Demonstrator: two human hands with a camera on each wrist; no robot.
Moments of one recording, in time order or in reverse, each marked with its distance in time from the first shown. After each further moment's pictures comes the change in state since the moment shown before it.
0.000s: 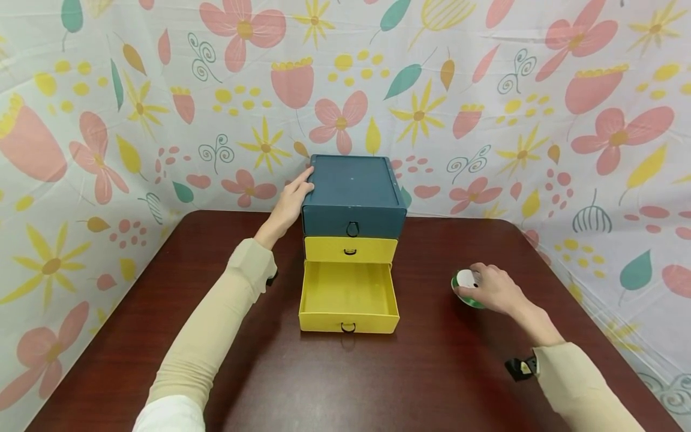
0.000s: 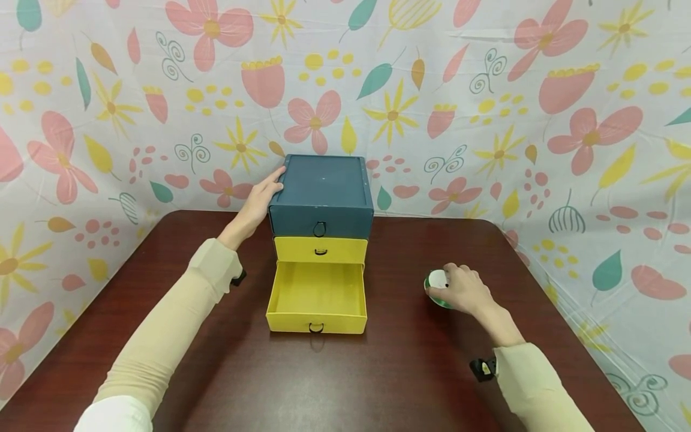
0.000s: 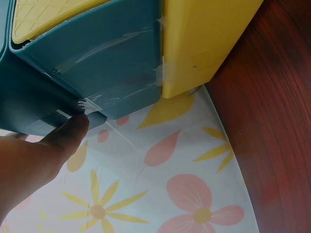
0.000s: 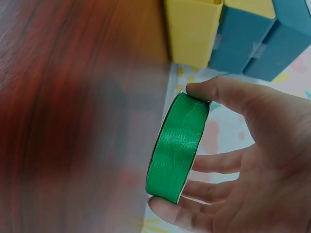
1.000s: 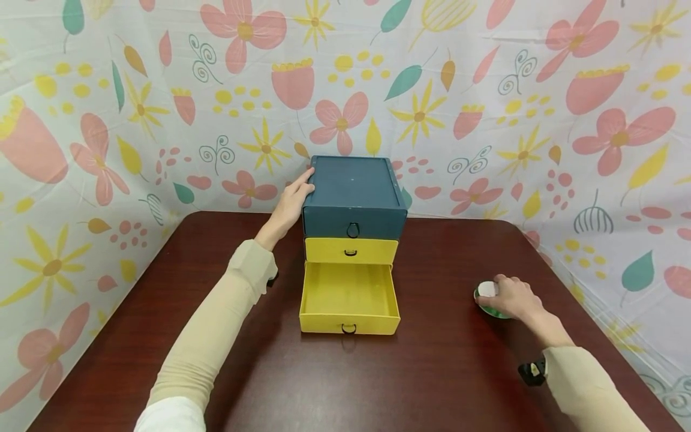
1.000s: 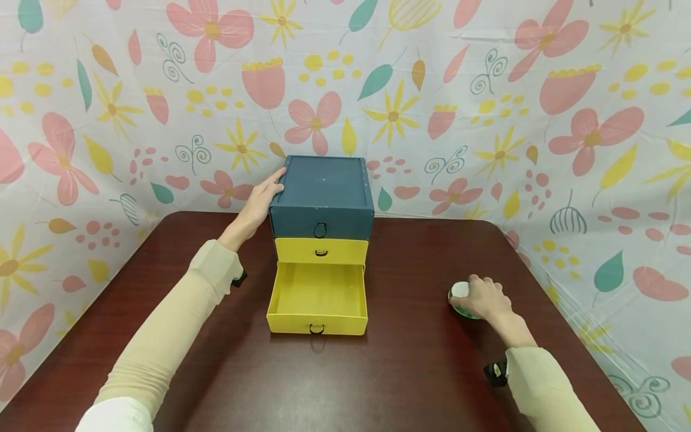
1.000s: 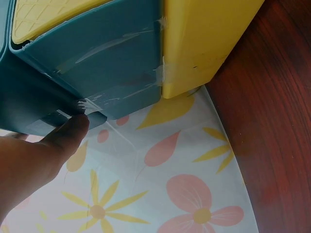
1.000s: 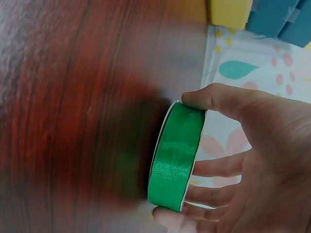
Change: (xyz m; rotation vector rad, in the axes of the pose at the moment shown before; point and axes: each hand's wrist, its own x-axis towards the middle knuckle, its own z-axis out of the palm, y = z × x) left_hand 0.018 -0.026 -0.001 0.006 0.038 -0.003; right_hand -0.002 0.053 0.011 -0.063 -0.052 0.138
